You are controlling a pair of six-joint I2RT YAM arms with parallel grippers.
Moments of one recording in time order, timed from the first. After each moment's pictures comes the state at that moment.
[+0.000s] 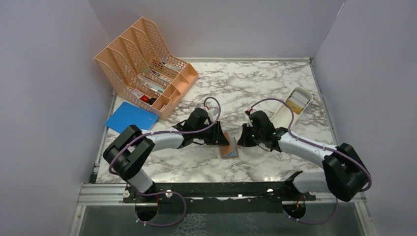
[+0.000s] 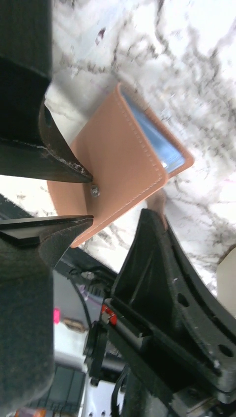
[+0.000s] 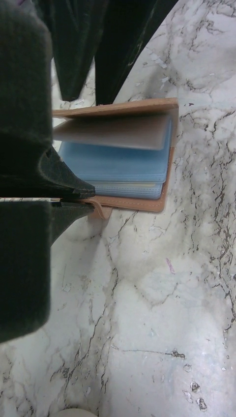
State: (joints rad) left arm -0.75 1.59 0.68 0.29 0.53 -0.81; right arm 0.62 1.30 0.60 -0.18 -0.12 0.50
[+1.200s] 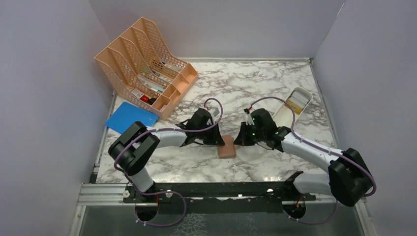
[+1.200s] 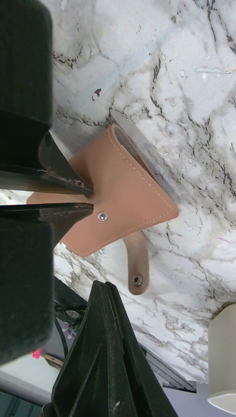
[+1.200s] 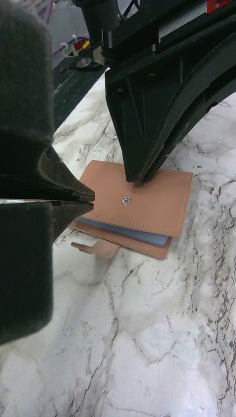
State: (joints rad) left arm -0.75 1.66 0.75 0.17 0.39 -0.71; right arm 0.62 1.24 0.62 -0.20 -0.26 0.53
